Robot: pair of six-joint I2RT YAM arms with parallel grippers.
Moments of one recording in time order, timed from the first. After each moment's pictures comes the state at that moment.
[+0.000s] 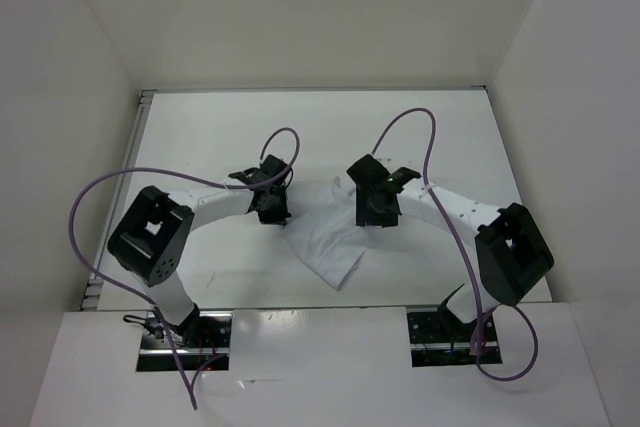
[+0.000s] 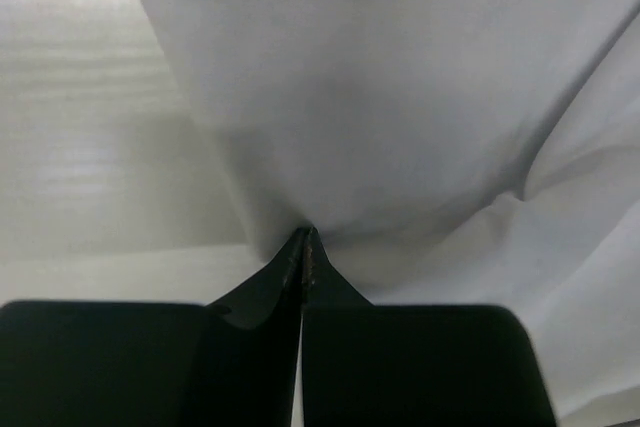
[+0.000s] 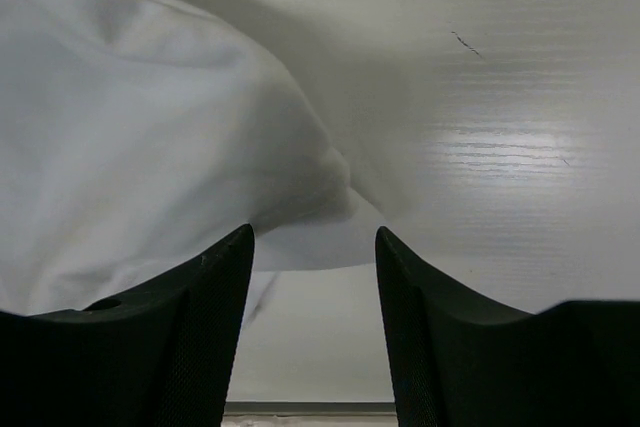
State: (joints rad) left arm -0.55 1.69 0.96 -0.40 -0.04 -0.68; right arm 0.65 1.52 1.01 -0.72 0.24 0.66
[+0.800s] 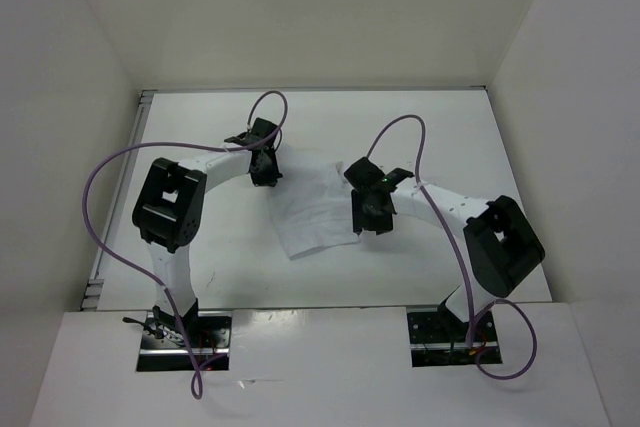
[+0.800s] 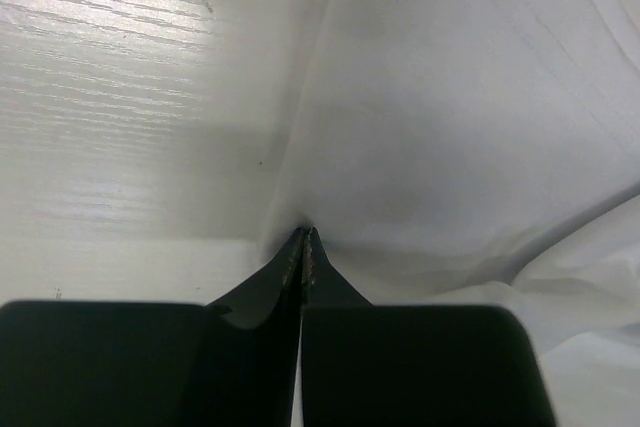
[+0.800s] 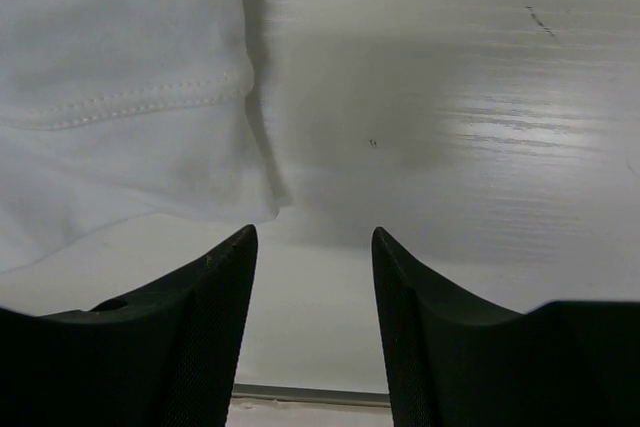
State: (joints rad) left arm -0.37 1.97 1.33 -0.44 -0.10 -0.59; right arm 0.65 1.57 1.00 -0.71 0.16 0.63
